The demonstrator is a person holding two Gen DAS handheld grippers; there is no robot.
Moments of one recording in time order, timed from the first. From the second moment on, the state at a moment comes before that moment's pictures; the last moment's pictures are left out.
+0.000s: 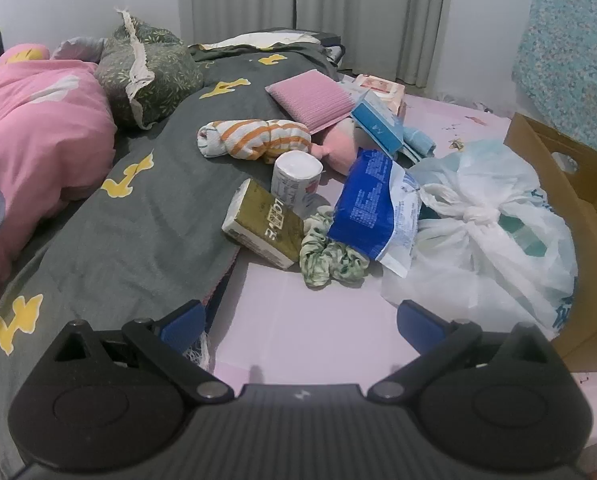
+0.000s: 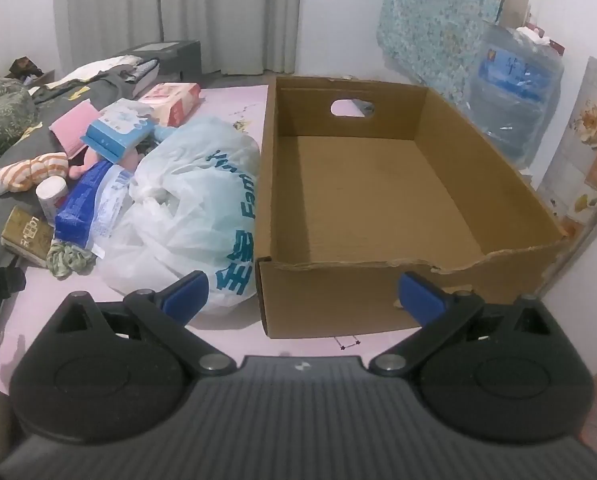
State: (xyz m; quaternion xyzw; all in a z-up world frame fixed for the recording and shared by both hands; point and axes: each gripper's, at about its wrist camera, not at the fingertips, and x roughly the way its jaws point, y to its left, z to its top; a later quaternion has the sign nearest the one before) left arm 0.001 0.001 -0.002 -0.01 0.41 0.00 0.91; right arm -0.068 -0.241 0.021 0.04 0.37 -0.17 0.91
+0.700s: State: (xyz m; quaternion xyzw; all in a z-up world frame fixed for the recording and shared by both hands) left arm 0.002 0.002 0.002 -0.01 0.41 0.01 0.91; right arm -0.068 -0.243 0.024 0.04 0.37 -0.17 0.91
